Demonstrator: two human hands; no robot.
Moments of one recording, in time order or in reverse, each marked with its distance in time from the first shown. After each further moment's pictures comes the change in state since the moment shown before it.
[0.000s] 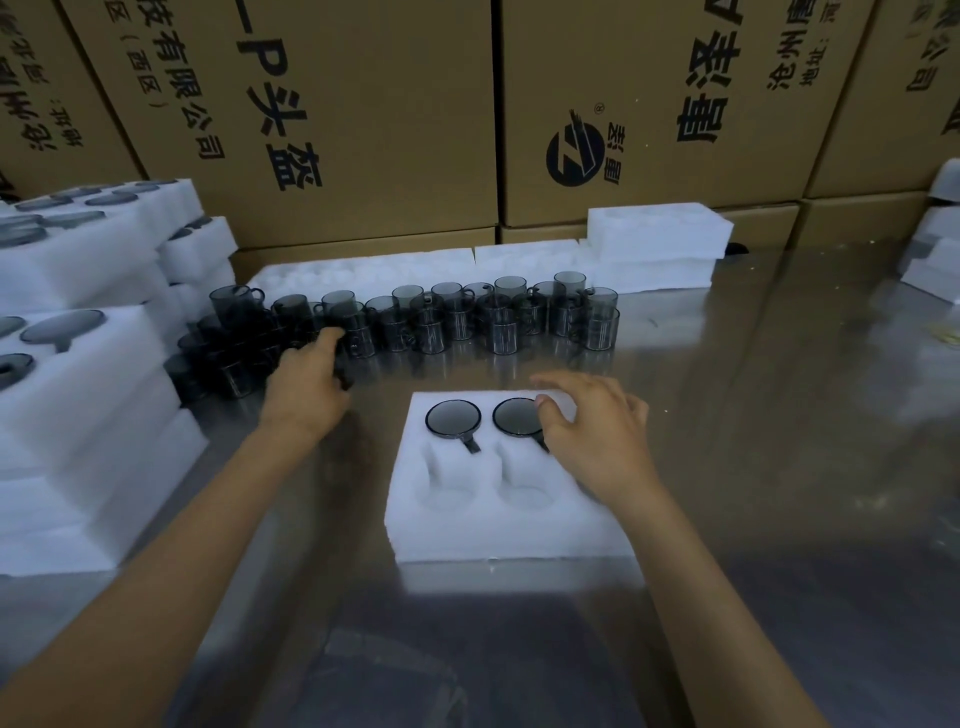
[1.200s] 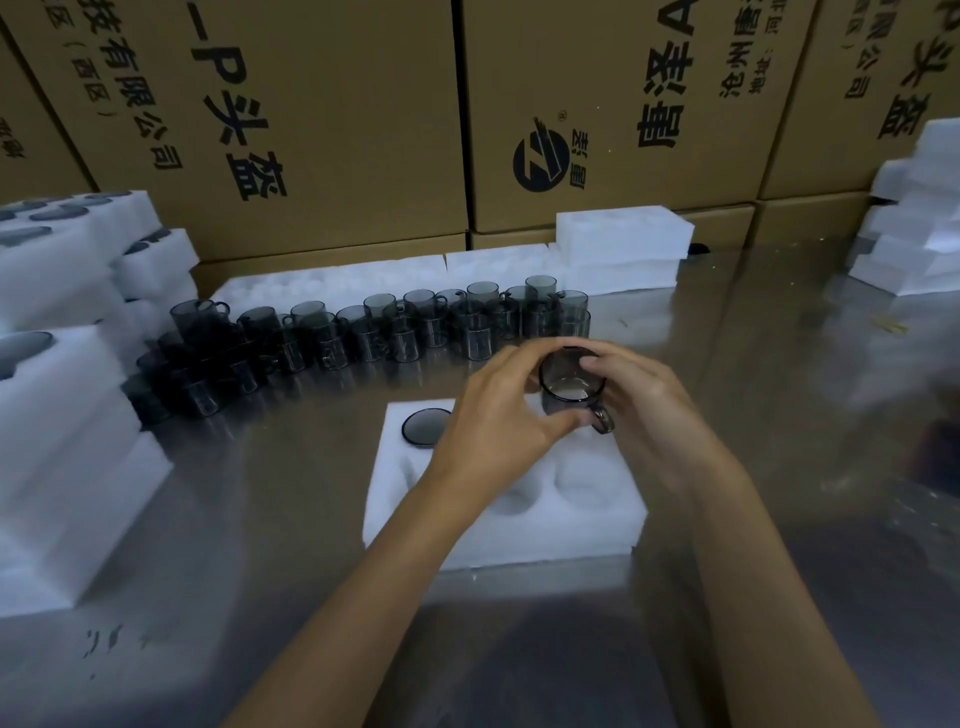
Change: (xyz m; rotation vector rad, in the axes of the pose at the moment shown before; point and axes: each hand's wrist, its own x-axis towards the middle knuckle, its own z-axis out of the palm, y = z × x) left_hand -0.081 0.170 0.021 -0.691 -0.031 0.481; right_hand 0.007 0.030 -0.053 1.055 -0.139 0.025
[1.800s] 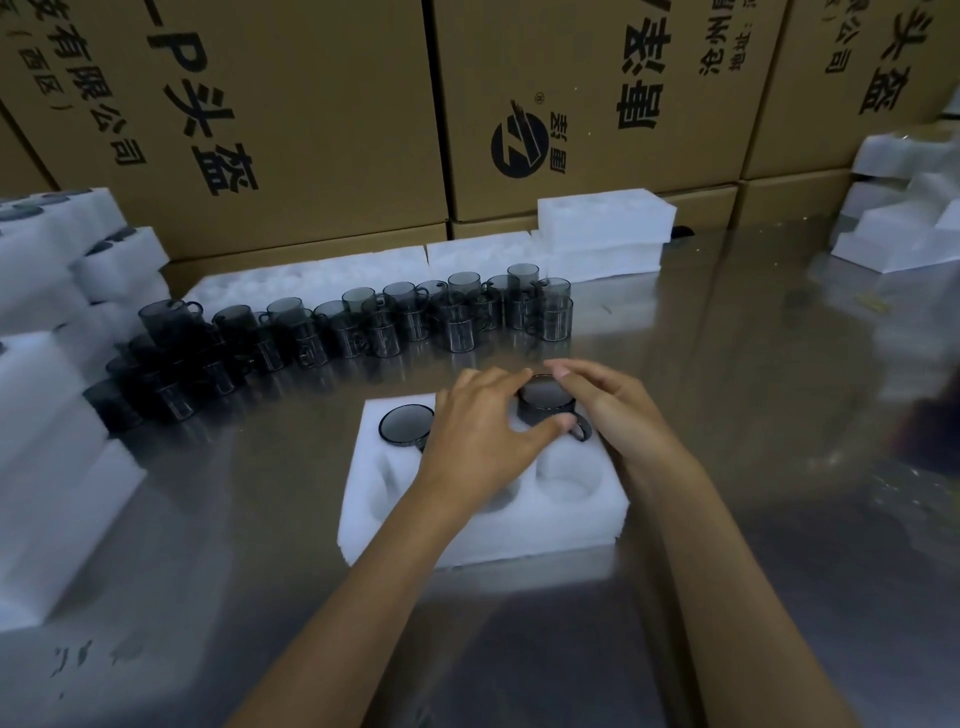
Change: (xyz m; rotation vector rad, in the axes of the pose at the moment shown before) left_hand -0.003 -0.020 0.020 0.284 -0.072 -0.082; right_hand 0.009 0.041 -0.011 -0.167 0.210 0.172
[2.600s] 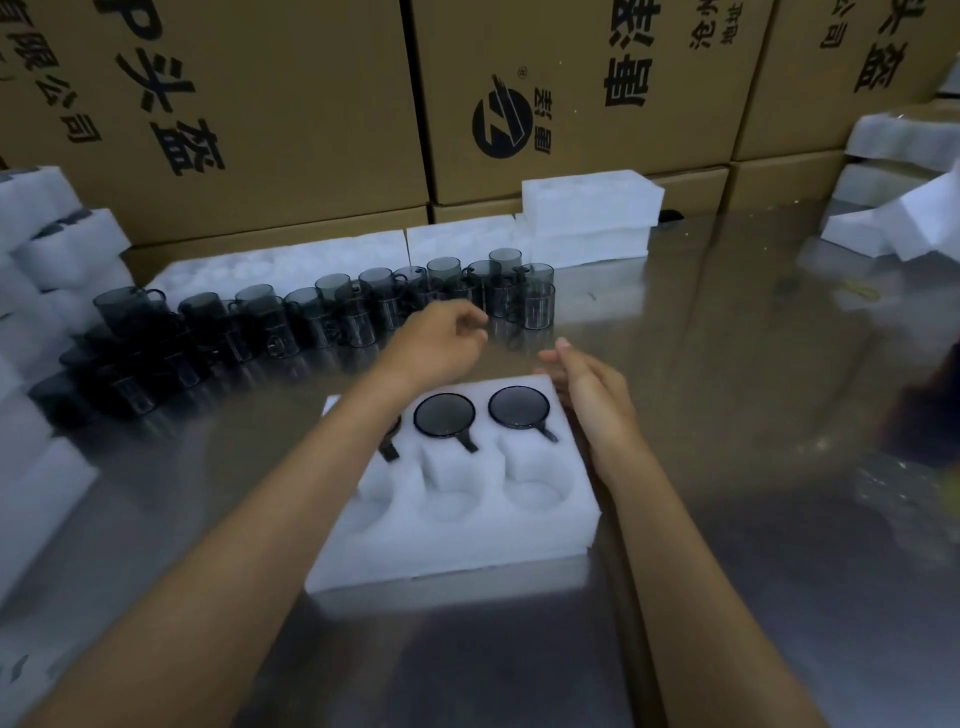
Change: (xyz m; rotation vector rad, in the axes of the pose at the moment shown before) left_hand 0.077 -0.014 -0.026 -0.095 -0.262 -0.219; right_hand 0.018 0.013 0.005 0.062 0.246 0.085
